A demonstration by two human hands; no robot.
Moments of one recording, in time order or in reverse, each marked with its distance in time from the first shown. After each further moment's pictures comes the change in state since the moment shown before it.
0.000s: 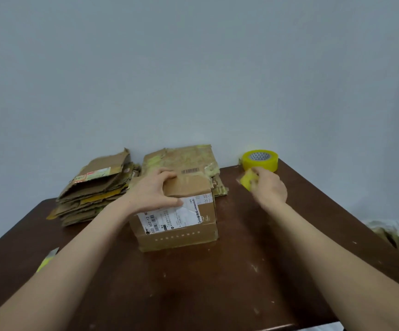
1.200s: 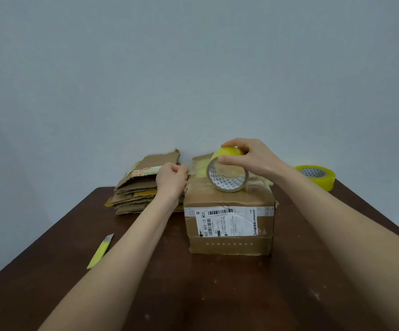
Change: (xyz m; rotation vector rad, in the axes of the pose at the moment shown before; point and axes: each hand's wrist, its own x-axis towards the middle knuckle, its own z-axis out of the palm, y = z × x) left_hand -0.007 -0.056 -0.011 -1.044 0.696 -0.498; right_hand 0.014 -0.161 -0.001 0.476 -0.392 -0.596
